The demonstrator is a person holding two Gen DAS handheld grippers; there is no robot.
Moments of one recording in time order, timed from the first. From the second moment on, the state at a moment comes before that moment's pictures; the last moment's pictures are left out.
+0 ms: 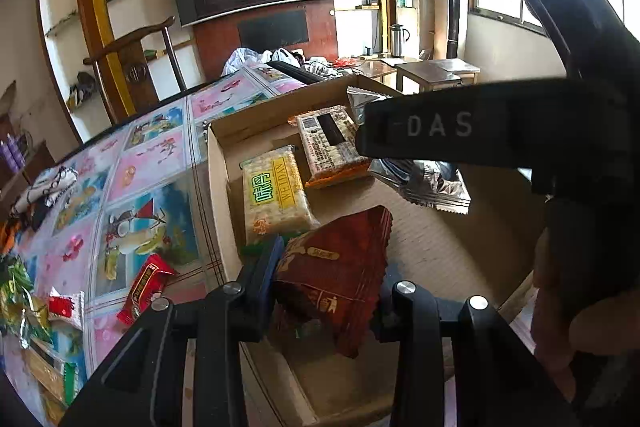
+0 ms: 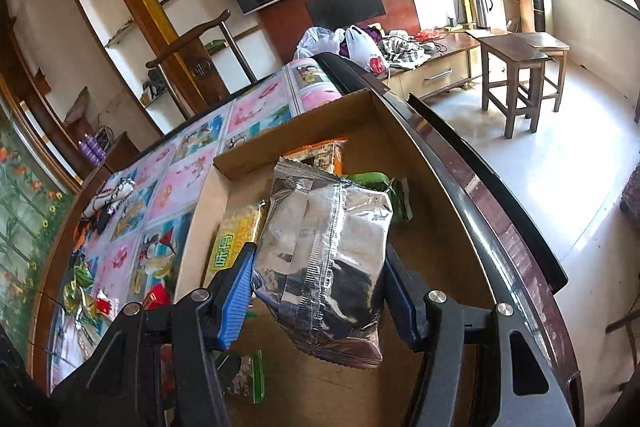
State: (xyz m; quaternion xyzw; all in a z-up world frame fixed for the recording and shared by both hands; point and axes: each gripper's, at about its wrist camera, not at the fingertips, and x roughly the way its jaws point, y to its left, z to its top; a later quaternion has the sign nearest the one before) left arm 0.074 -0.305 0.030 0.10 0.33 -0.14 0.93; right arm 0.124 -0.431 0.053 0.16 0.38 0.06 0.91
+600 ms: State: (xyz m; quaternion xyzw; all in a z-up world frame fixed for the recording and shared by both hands) left arm 0.079 -0.299 0.023 0.12 0.34 -0.13 0.92; right arm 0.126 -0.423 0.042 0.12 0.41 0.03 0.91
